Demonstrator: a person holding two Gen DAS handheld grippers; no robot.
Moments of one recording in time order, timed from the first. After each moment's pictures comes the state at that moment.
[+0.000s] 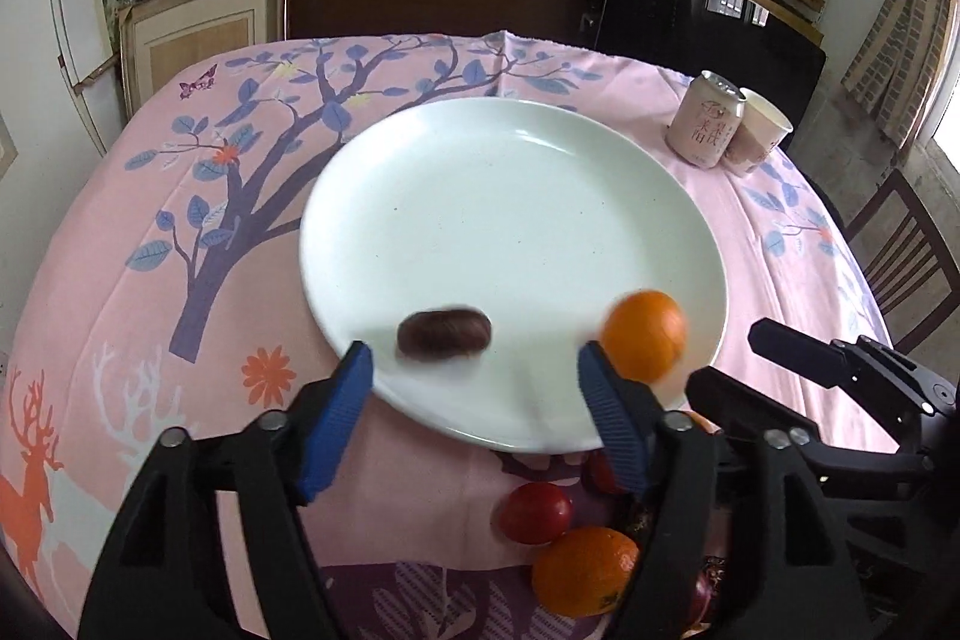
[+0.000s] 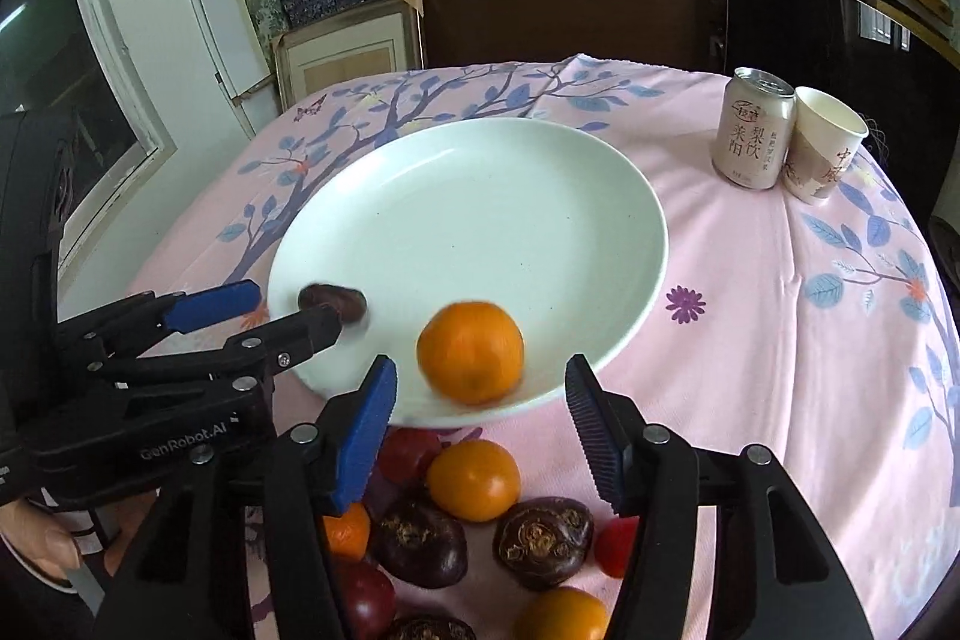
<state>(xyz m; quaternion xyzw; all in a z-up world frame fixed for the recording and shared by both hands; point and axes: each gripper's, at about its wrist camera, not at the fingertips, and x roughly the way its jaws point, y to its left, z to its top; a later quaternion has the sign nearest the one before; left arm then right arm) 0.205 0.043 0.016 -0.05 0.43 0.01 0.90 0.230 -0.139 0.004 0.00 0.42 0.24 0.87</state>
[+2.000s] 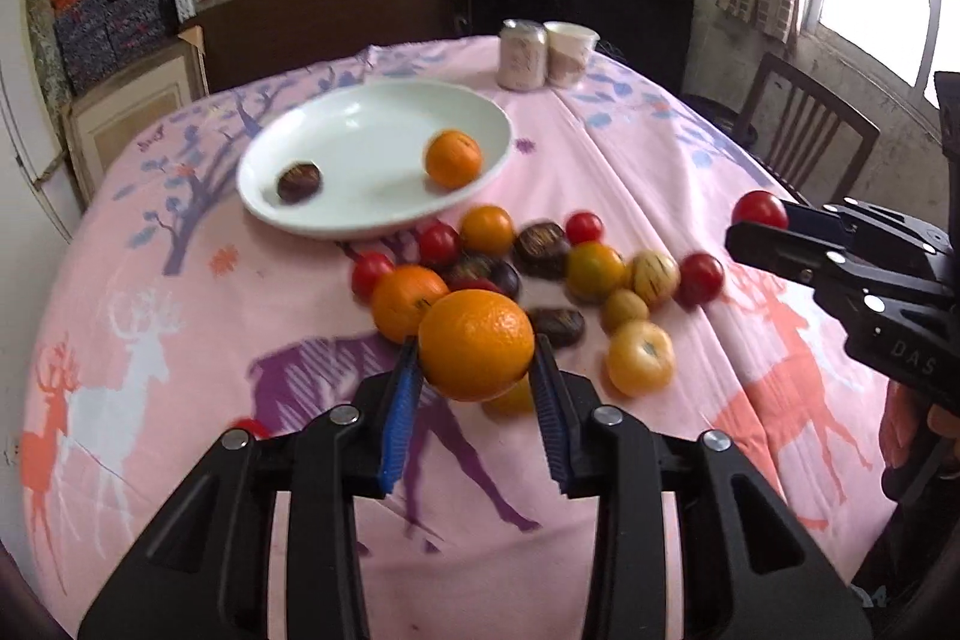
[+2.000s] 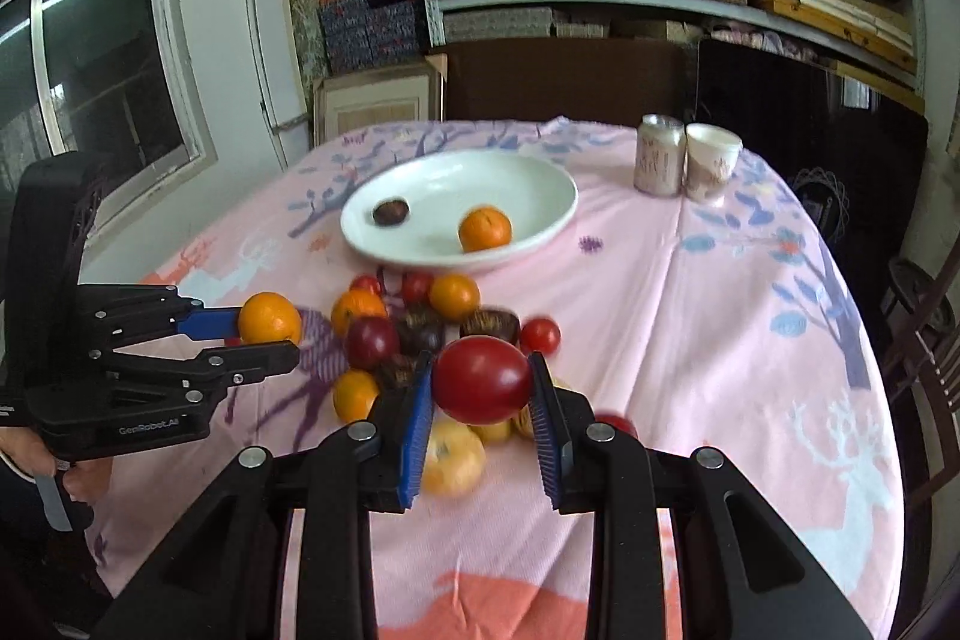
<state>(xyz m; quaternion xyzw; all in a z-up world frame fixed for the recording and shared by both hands) 0.057 -0.028 0.033 0.04 0.40 -0.08 0.91 0.083 -0.234 0.037 -0.02 0.31 0.26 0.91</state>
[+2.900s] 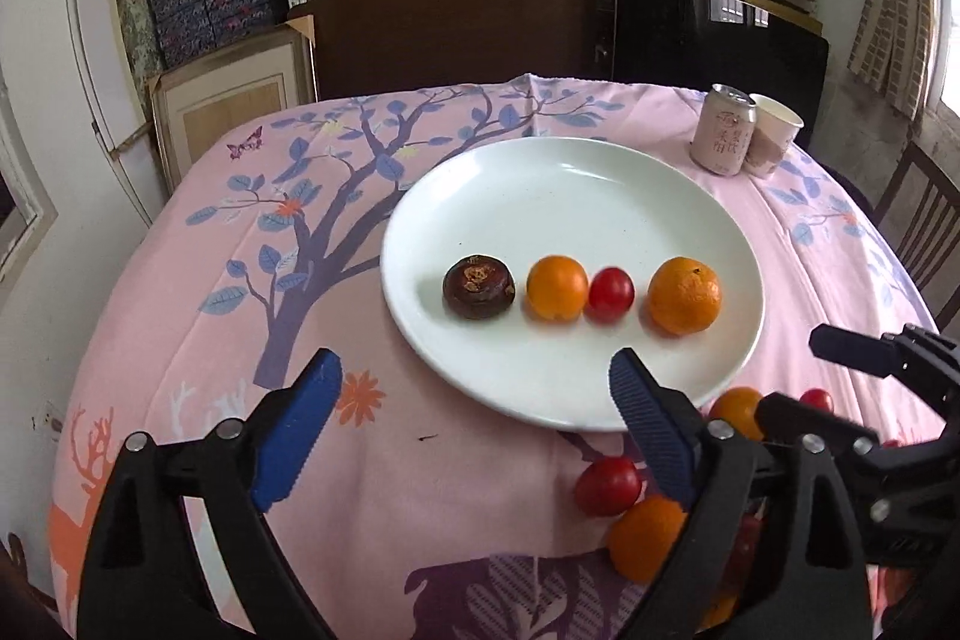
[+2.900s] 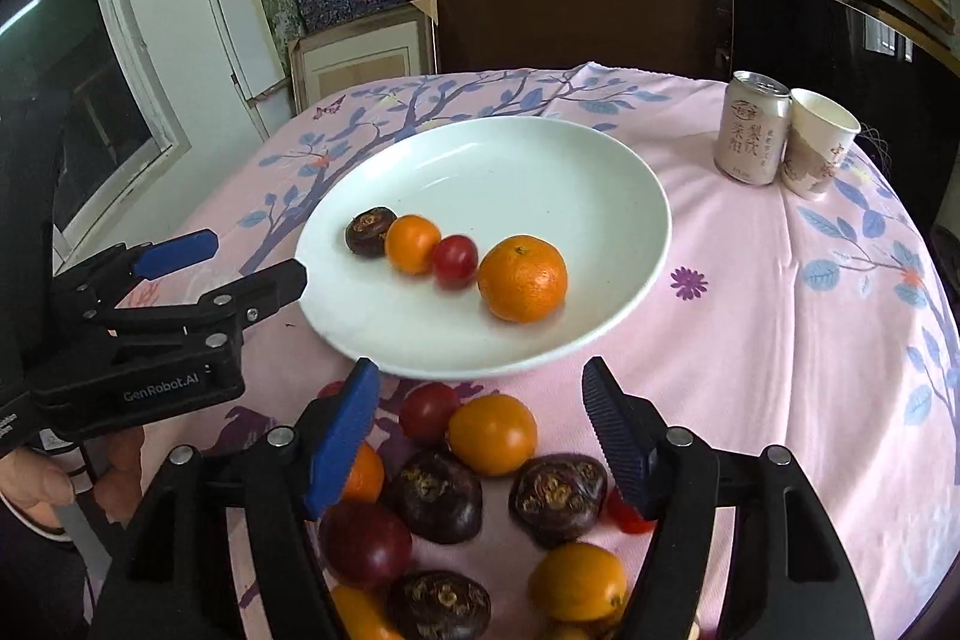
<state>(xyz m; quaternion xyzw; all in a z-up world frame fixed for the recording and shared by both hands) 0.178 0.051 0.024 0.03 0.39 0.04 0.92 0.202 -0.150 0.003 0.00 0.41 0.26 0.88</state>
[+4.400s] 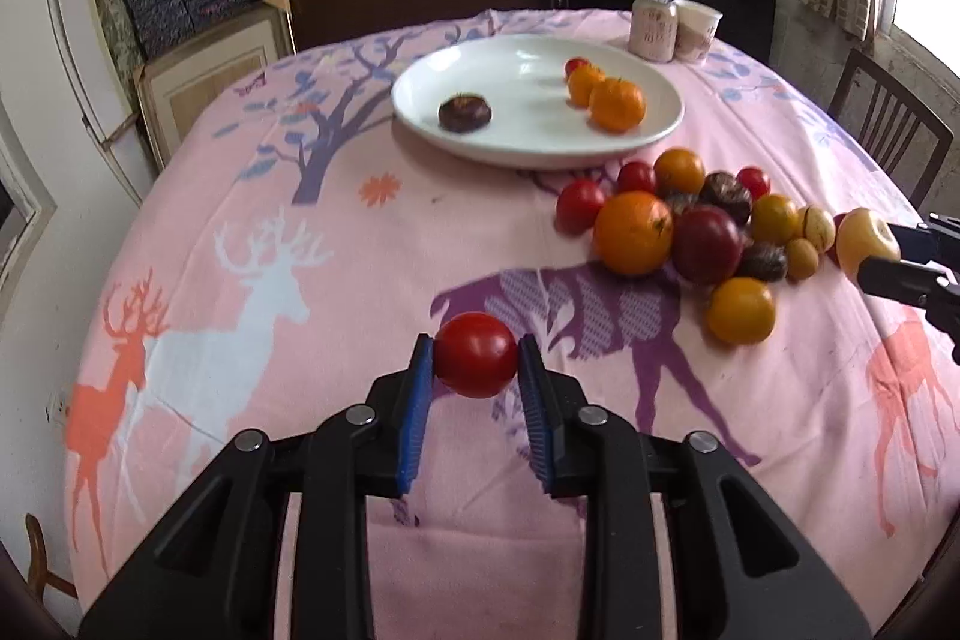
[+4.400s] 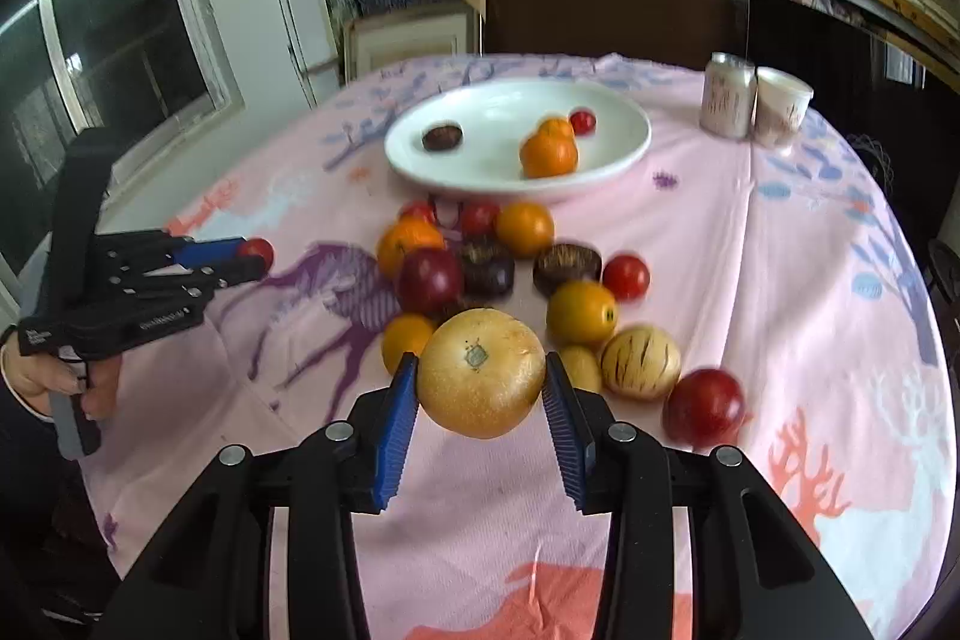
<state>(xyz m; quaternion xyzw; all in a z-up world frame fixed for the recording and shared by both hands) 0.044 0.057 0.007 0.06 0.42 0.00 0.91 0.080 -0.204 0.012 -0.03 0.37 0.30 0.88</state>
